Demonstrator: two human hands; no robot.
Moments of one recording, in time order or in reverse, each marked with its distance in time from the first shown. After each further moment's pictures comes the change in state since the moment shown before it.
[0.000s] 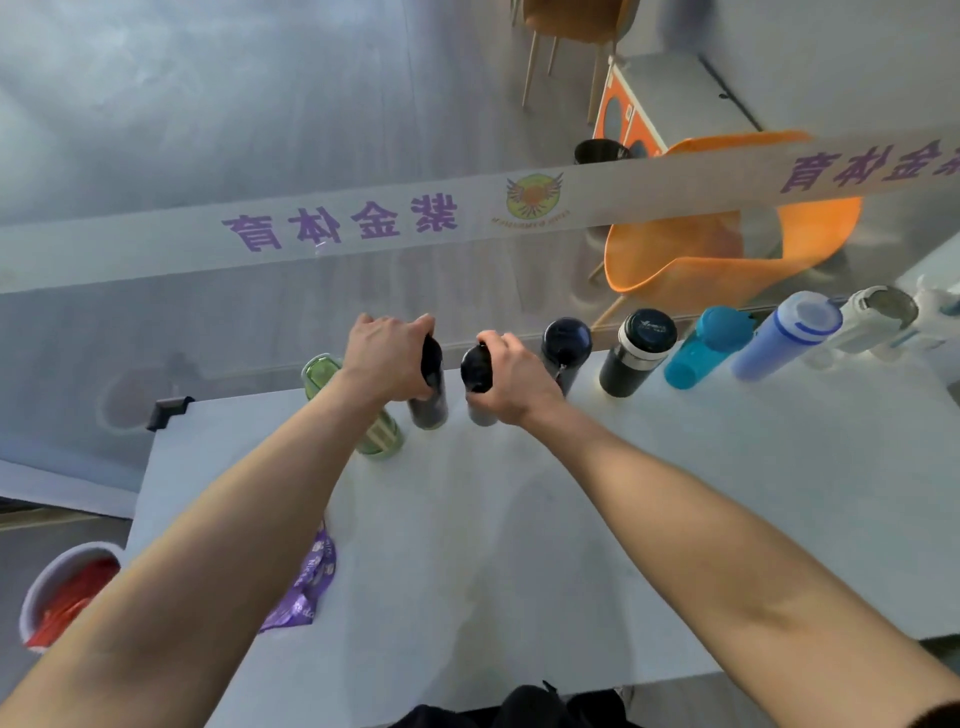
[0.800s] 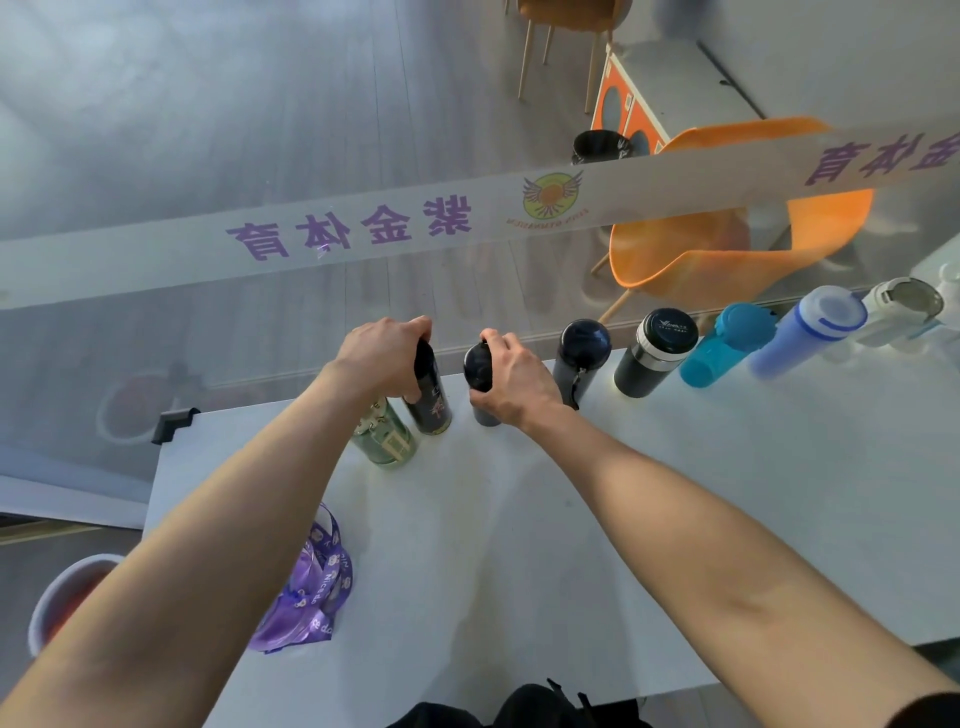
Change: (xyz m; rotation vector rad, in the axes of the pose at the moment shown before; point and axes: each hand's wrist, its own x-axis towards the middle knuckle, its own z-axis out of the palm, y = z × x) left_hand 0.011 -0.028 -0.011 -0.133 -0.173 -0.026; right_hand 0.028 -0.009 0.026 -0.051 0.022 0.082
